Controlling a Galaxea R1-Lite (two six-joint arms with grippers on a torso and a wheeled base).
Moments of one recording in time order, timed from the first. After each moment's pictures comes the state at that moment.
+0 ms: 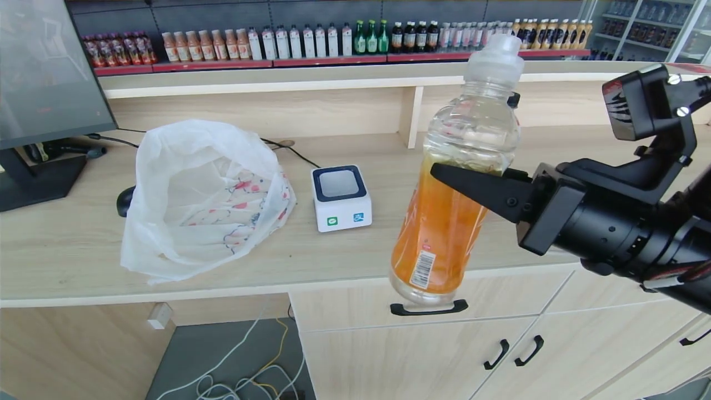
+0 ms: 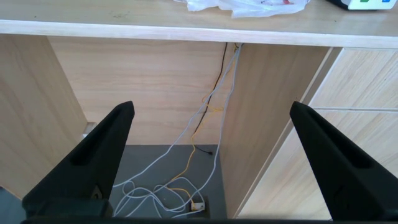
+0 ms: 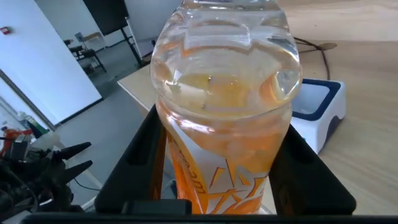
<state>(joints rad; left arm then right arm) 0.00 0.00 0.00 0.00 0.00 0.00 0.64 1.48 -0.72 -1.00 0.38 0.28</state>
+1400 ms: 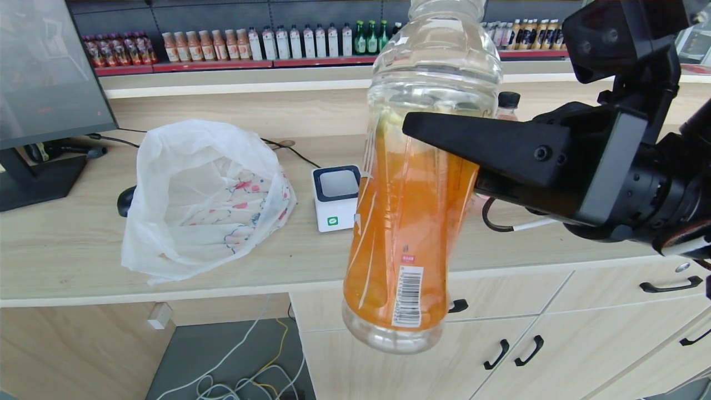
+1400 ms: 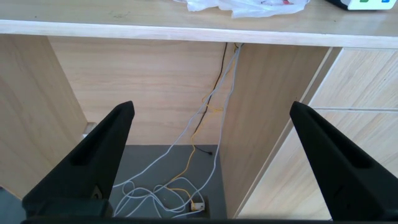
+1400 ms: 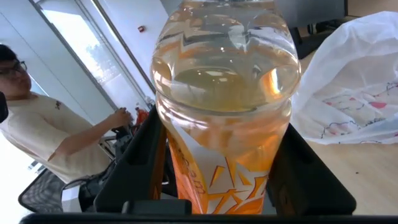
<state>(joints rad) 0.00 0.00 0.00 0.00 0.00 0.00 0.71 1.55 -0.93 -1.00 0.72 0.58</state>
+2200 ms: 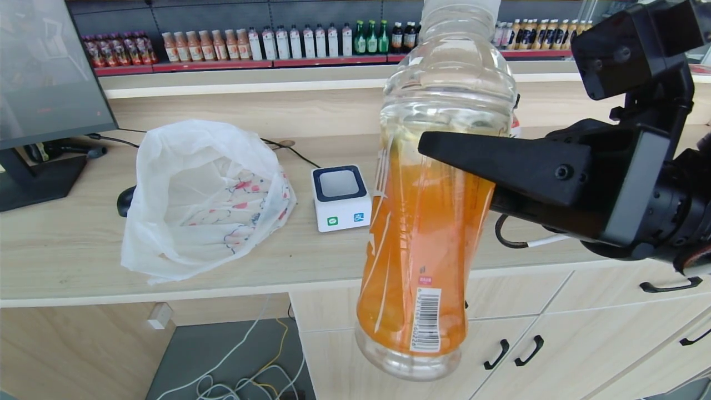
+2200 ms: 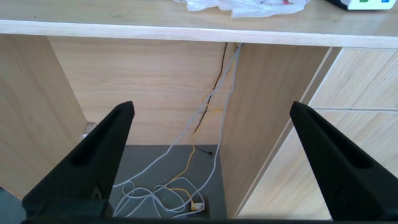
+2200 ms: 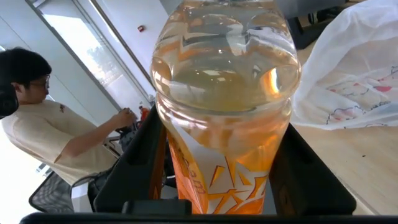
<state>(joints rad) 0.00 0.00 0.00 0.00 0.00 0.00 0.71 1.51 -0.86 -1.00 0.72 0.61</state>
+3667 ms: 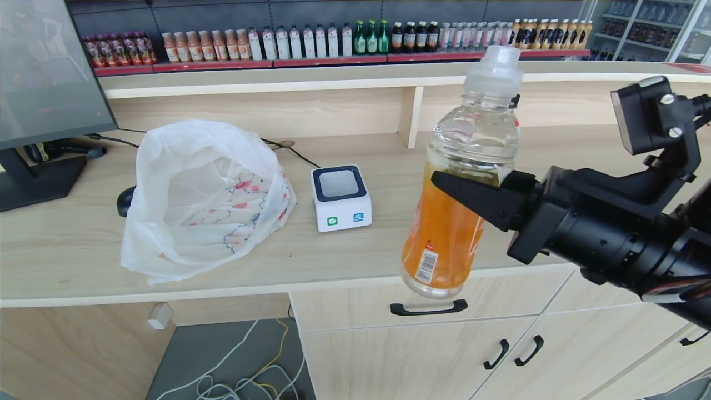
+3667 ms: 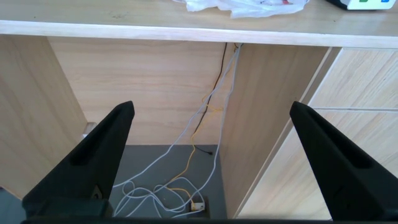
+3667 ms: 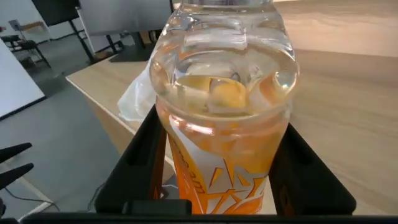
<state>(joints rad) 0.00 0.00 0.00 0.00 0.00 0.00 0.67 1.47 -0.68 -1.00 0.21 0.12</state>
